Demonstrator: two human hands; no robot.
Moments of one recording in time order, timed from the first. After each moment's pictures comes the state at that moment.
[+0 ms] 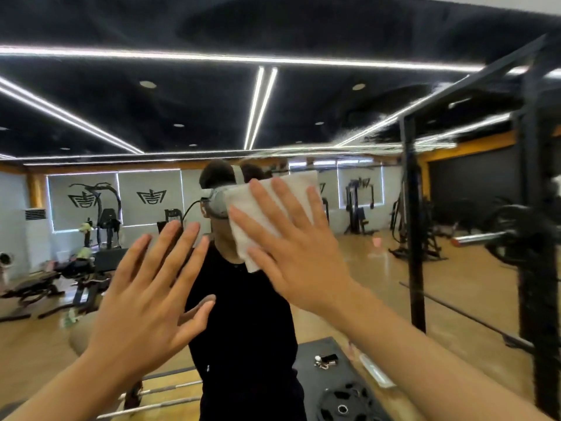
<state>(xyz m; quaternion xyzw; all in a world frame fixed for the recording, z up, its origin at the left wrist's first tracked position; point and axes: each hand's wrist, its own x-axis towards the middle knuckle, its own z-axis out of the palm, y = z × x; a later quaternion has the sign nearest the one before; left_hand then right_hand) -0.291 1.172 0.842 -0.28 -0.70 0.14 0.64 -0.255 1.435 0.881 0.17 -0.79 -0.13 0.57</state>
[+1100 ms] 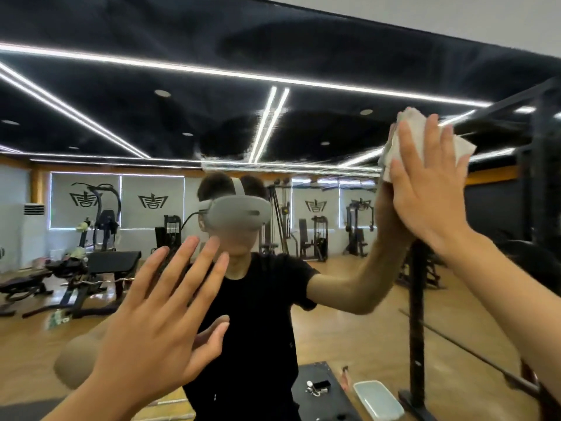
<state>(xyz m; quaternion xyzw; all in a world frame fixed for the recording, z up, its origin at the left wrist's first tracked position) -0.290 1.179 0.840 -0.27 -0.70 0.12 0.65 -0.235 1.558 0.990 -0.05 -0.80 0.03 0.60</state>
